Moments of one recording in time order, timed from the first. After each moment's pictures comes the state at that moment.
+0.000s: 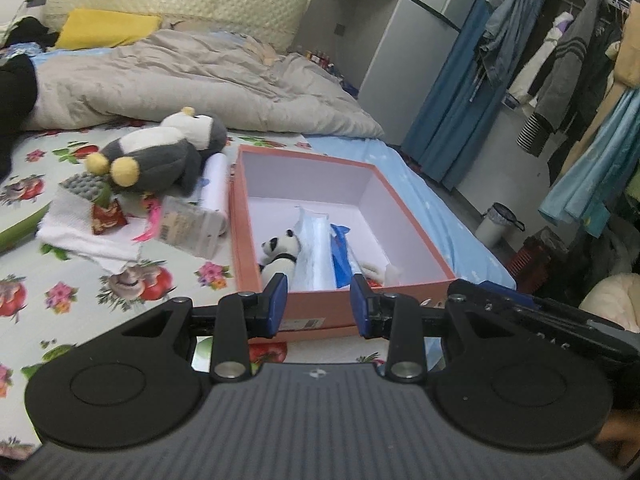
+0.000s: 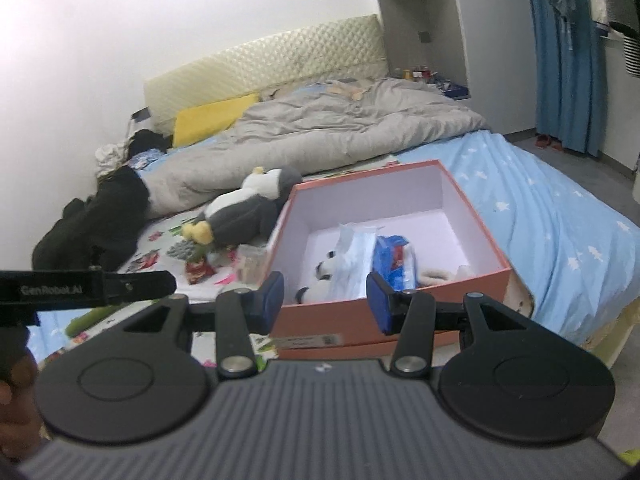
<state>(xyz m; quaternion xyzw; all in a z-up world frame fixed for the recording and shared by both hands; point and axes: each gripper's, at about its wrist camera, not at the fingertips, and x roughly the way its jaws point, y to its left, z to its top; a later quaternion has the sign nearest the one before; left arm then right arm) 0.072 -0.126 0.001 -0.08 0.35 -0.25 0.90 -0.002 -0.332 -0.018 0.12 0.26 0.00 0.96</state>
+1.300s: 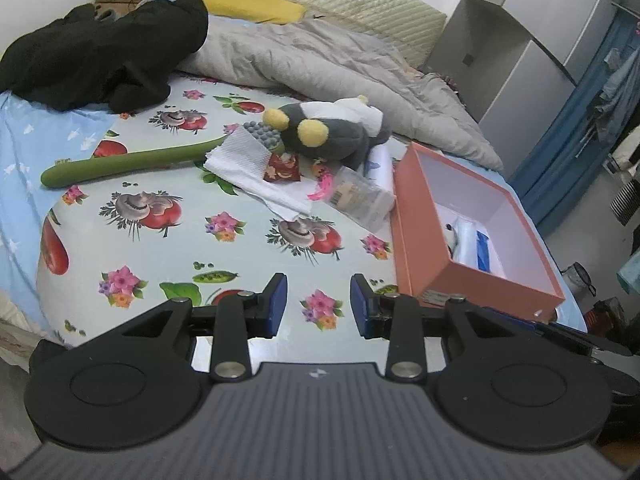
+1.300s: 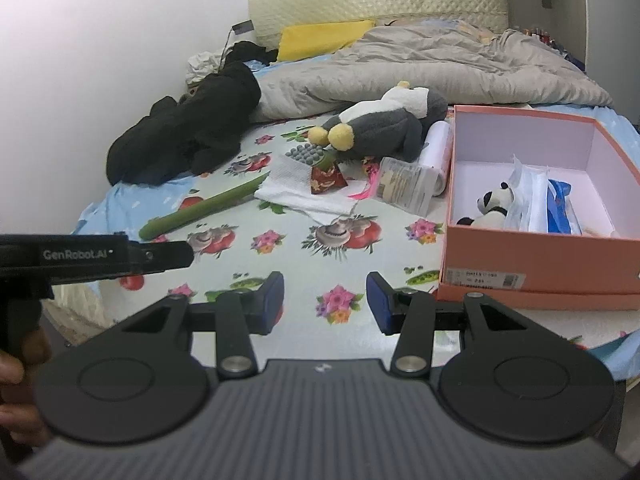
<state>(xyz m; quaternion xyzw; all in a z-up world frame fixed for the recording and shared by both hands) 0.018 0.039 -0.049 -0.15 0.37 -0.07 0.91 0.028 -0.187 -0.062 0.06 0.34 0.14 0.93</state>
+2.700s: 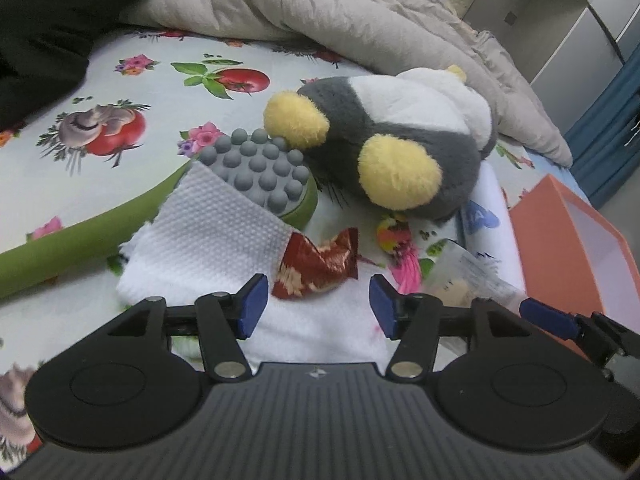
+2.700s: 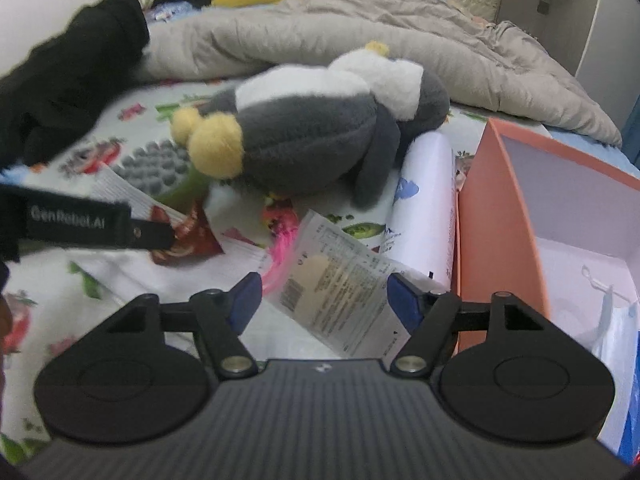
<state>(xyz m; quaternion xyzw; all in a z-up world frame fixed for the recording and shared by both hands) 0.375 0.047 -0.186 -0.15 0.45 -0.07 0.88 0.319 -0.150 -0.170 -0.06 0.39 0.05 0.92</state>
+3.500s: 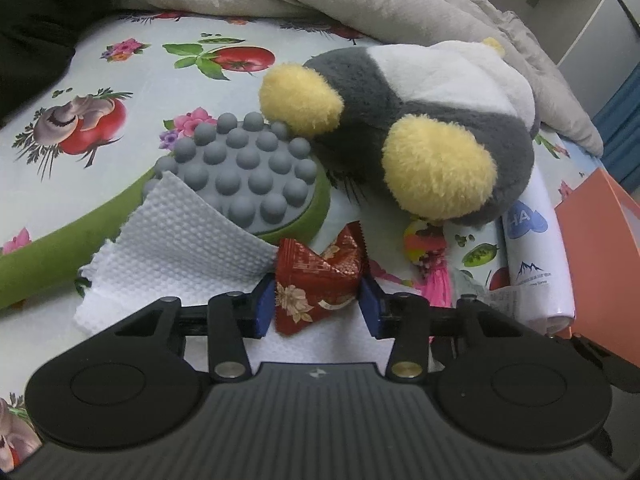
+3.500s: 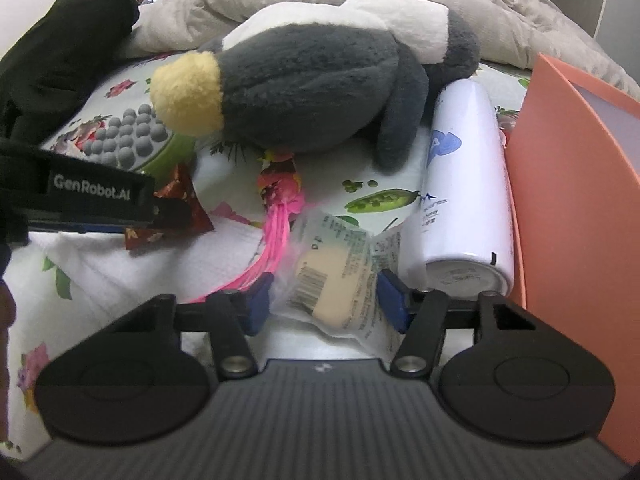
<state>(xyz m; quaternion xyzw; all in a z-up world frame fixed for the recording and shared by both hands) 0.424 0.027 -0.226 -0.13 0.48 -0.04 0.87 0.352 -0.154 -0.212 -0.02 0.42 0.06 0.90</state>
